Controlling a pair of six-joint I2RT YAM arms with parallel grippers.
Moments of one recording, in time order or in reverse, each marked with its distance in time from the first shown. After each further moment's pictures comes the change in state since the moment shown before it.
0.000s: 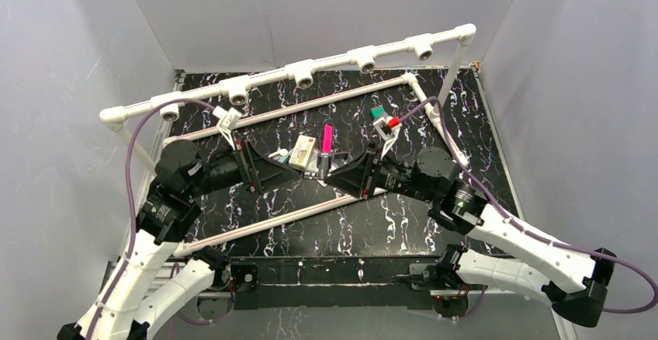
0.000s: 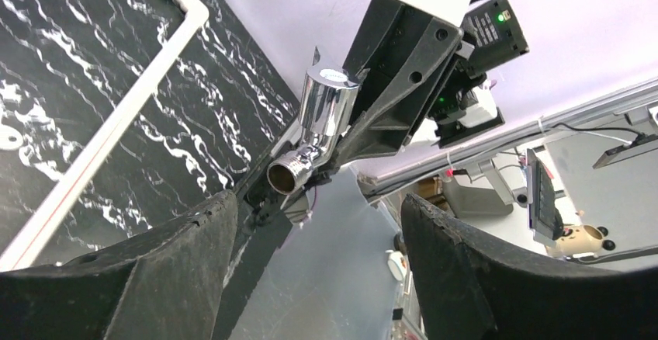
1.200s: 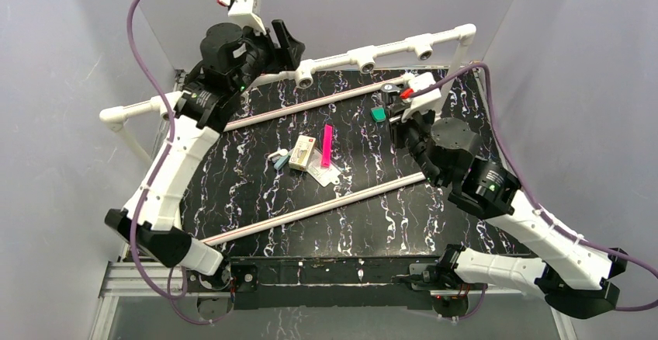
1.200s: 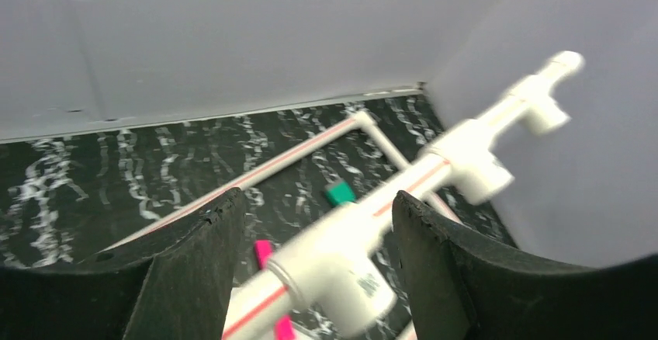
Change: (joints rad) left arm 0.000 0.783 0.901 -0.132 -0.699 0.498; right arm 0.000 0.082 0.462 -0.494 0.889 -0.728
